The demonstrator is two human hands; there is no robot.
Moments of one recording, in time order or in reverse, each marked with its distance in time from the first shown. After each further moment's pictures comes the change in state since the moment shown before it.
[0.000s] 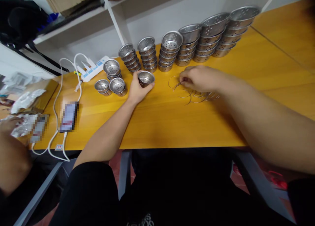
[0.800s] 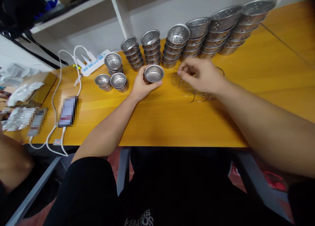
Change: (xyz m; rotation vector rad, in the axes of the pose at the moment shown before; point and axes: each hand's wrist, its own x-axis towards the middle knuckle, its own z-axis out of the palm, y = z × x) left_hand 0.023 -0.071 0.032 -0.296 -0.193 0.305; right_hand -0.006 -0.041 0.009 0.496 0.332 0.063
